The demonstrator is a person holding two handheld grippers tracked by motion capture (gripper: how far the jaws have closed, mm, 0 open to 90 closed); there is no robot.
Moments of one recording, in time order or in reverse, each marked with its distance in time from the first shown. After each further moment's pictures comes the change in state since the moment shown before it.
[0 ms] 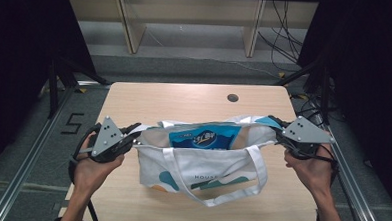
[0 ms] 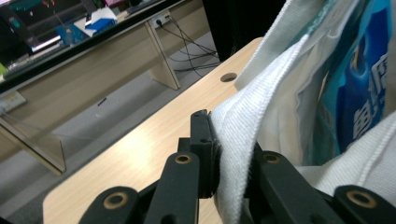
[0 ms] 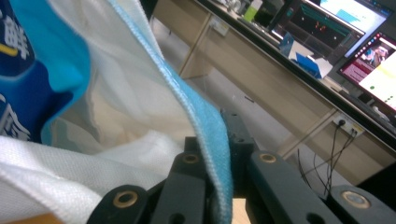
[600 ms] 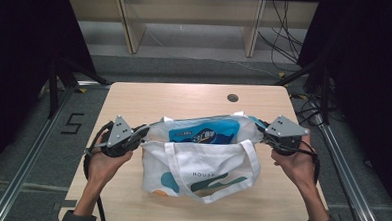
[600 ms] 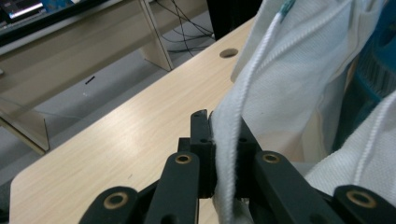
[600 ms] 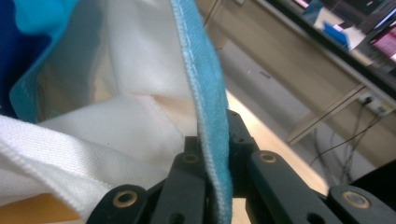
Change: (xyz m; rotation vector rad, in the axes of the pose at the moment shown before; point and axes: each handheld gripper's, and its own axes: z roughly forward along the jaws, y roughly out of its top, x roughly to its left) left arm 0.007 -0.033 0.041 0.090 -0.020 -0.035; right arm 0.013 -0.020 0.043 0.122 0.062 0.017
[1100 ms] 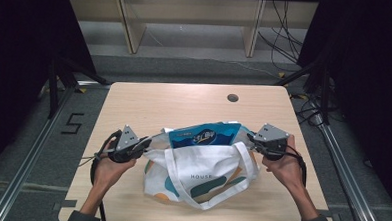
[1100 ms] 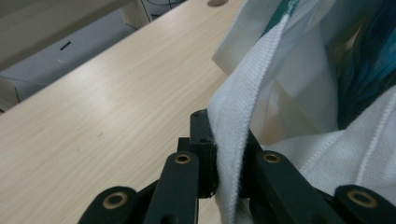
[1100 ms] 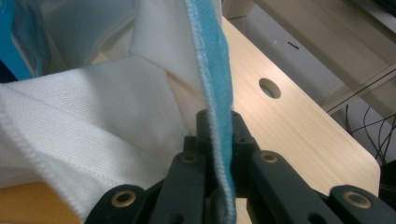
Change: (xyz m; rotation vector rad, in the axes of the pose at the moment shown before) left arm -0.005 -0.043 0.027 0.127 -0.065 -0.035; right arm 0.017 -0.031 0.036 0.107 0.089 0.003
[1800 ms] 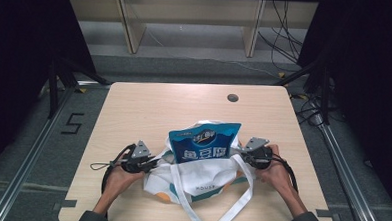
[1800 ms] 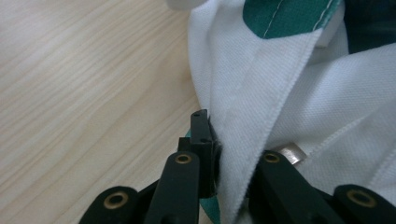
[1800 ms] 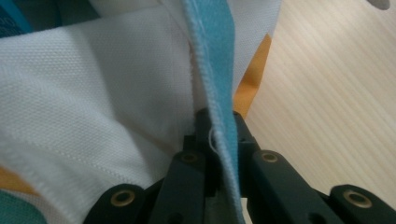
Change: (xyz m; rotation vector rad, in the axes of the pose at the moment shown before) left arm -0.012 -0.046 0.047 0.179 -0.154 -0.021; right arm 0.021 -0.051 0.061 0.262 0.169 0.001
